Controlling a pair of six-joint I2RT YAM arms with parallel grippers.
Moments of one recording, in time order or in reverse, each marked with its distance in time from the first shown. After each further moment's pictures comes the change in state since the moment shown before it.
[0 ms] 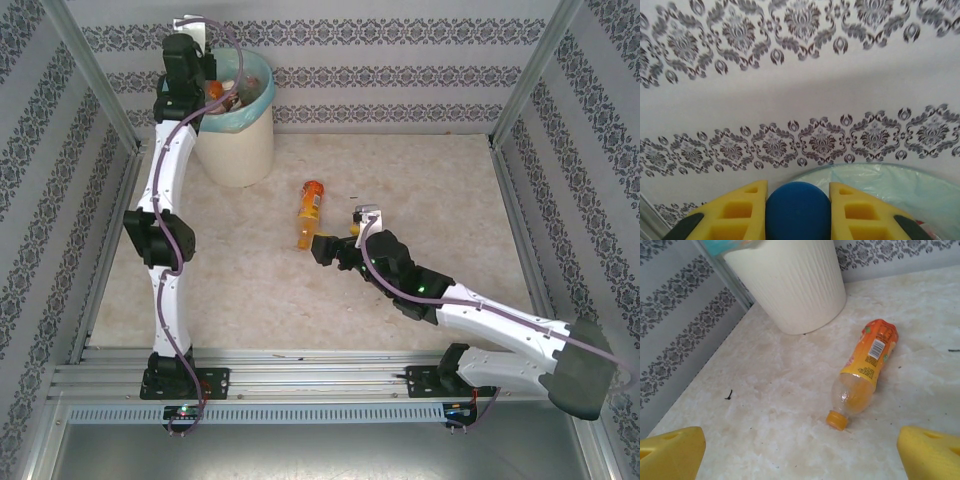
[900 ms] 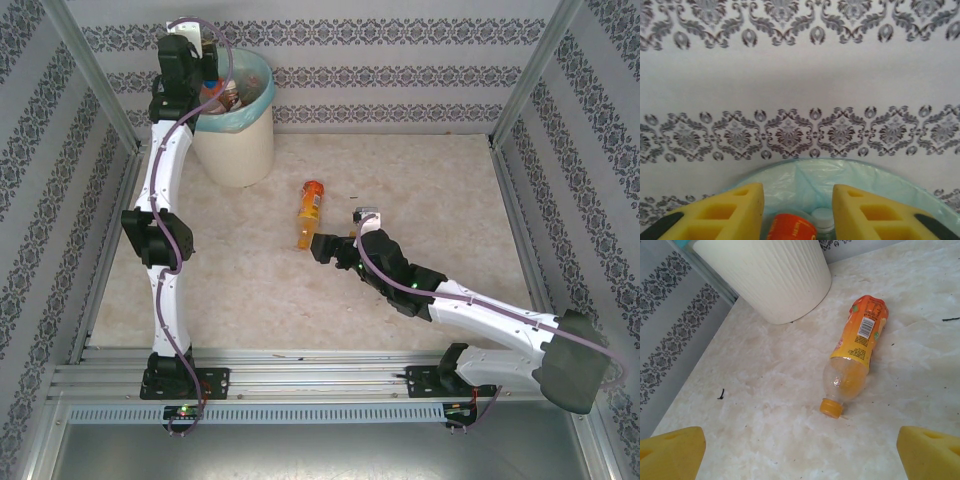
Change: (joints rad) left arm 0.018 0.008 0.000 -0.023 0.175 -0.177; right arm -0.013 0.056 0.000 -0.010 0.000 0.108
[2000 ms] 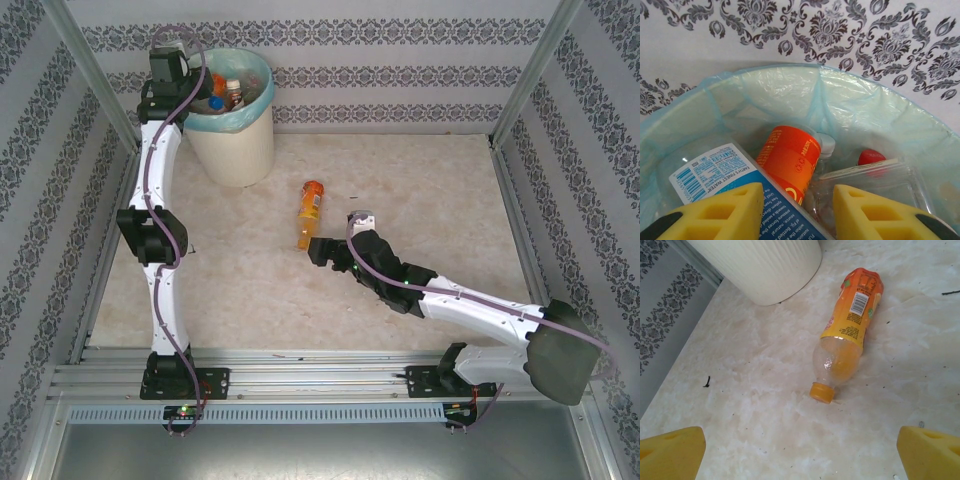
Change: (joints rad) left arm 0.068 0.043 0.040 -0.283 0.122 -0.289; right arm -0.007 0.073 0.000 -0.007 -0.025 0.032
